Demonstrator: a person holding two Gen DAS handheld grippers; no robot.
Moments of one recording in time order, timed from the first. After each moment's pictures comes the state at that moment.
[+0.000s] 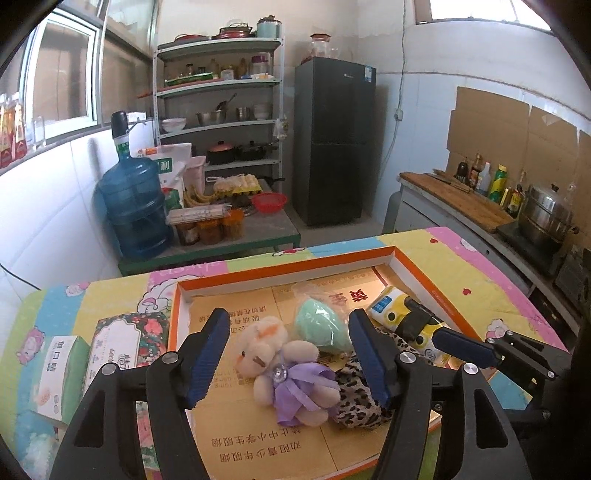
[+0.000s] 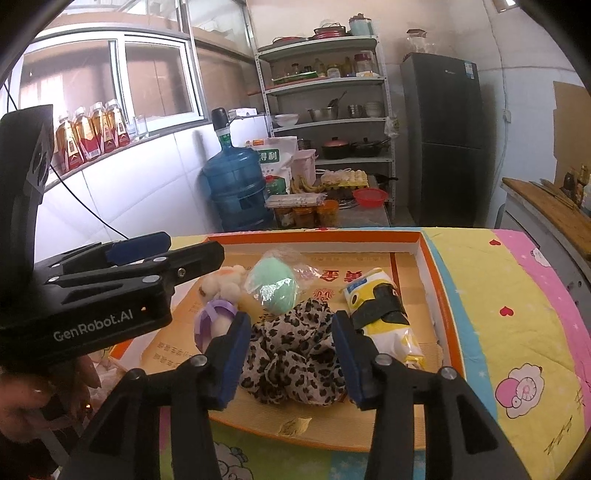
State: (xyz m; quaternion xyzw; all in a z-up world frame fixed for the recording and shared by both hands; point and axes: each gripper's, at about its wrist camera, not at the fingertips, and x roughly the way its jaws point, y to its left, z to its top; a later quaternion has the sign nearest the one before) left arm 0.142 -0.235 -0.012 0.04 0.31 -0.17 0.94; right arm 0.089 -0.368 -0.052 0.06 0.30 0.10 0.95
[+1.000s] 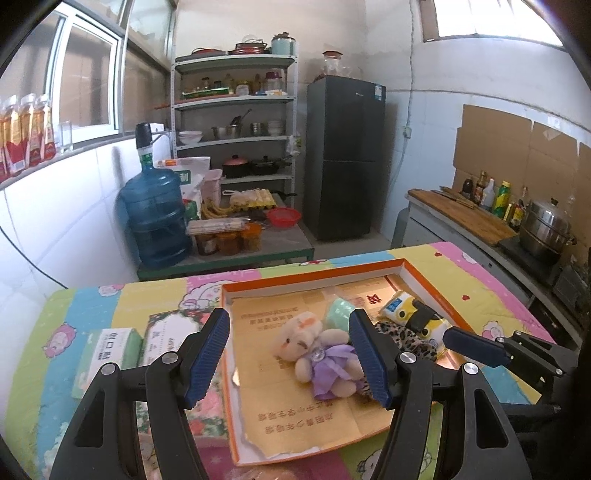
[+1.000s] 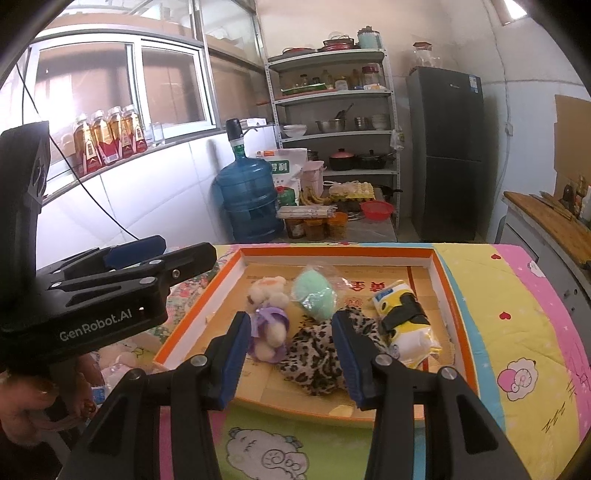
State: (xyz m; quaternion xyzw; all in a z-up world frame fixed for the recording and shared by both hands) left arm 0.103 -0.187 0.016 0.03 0.28 -0.15 0.95; right arm 0.057 -0.332 -0.025 0.05 0.28 0.11 0.95
